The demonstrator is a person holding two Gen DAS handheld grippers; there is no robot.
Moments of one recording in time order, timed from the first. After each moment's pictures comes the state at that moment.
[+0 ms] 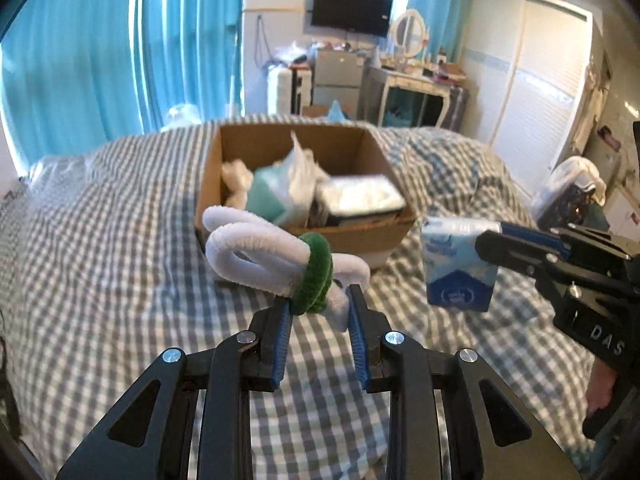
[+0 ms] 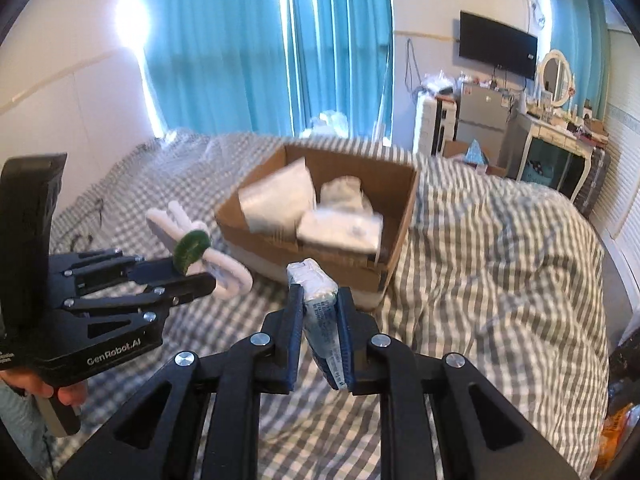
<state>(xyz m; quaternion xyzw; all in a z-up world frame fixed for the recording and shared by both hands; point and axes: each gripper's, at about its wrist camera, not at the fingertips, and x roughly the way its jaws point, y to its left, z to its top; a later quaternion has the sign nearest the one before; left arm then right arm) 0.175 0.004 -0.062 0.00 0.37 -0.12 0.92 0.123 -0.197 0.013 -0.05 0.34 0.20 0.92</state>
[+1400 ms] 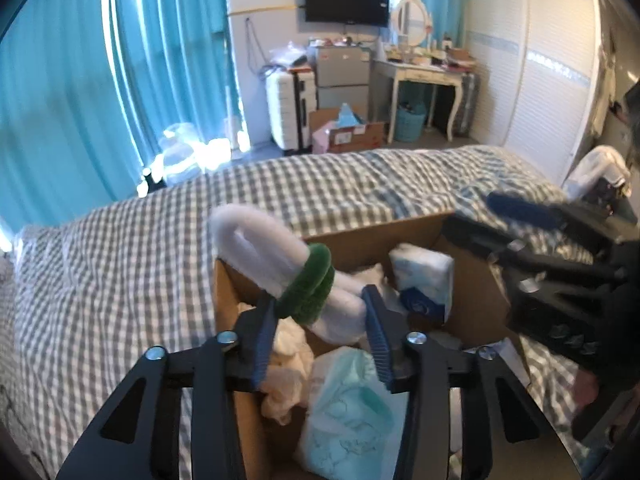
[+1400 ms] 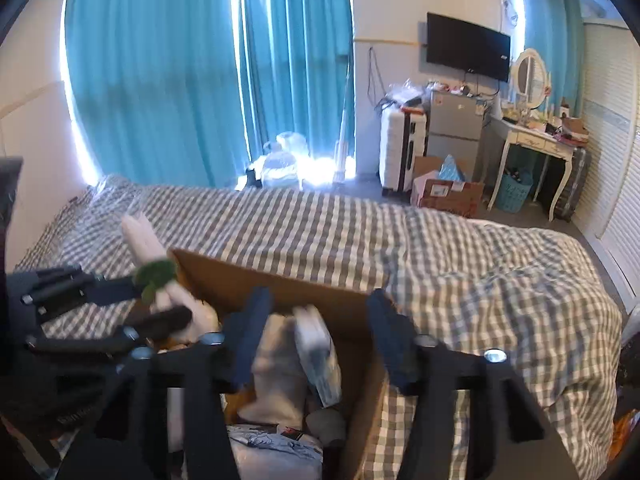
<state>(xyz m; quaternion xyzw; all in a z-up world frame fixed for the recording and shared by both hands) 0.378 0.010 -0.047 0.06 0.37 -0.11 0.92 0.337 -0.173 0.011 -0.02 0.31 0.14 0.94</state>
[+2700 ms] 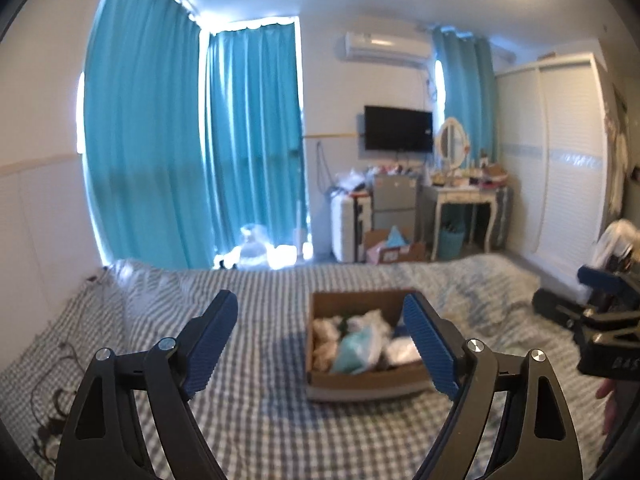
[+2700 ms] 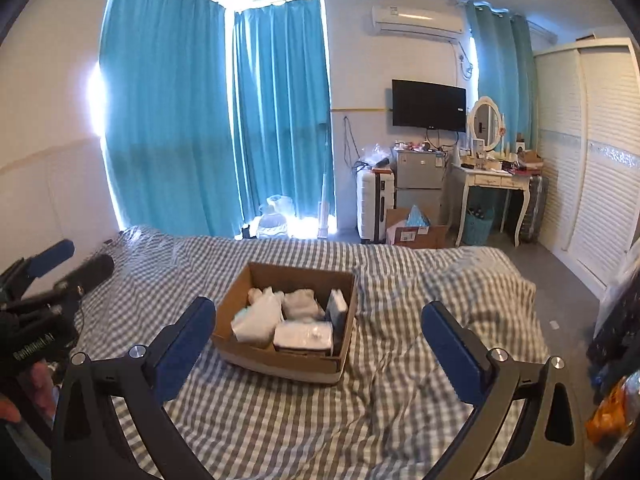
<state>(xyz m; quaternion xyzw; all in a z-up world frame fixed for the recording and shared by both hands) 0.119 0.046 0.066 0.02 0.15 0.00 0.99 0.072 -0.214 0.117 0.01 0.21 0.10 0.97</state>
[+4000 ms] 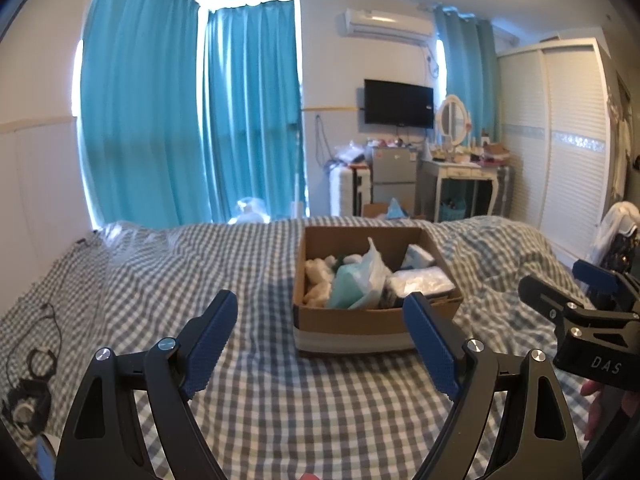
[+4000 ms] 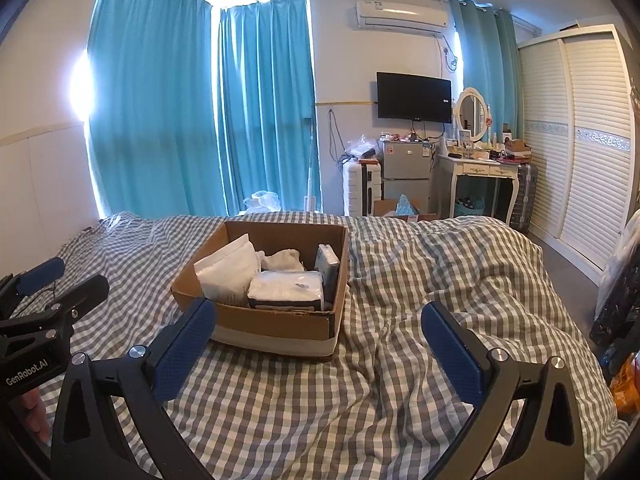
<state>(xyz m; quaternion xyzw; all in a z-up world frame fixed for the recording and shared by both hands) 0.124 0.040 -0.029 0.02 0.18 0.00 0.98 0.083 -0.212 0.015 0.01 0.20 0.07 0.98</state>
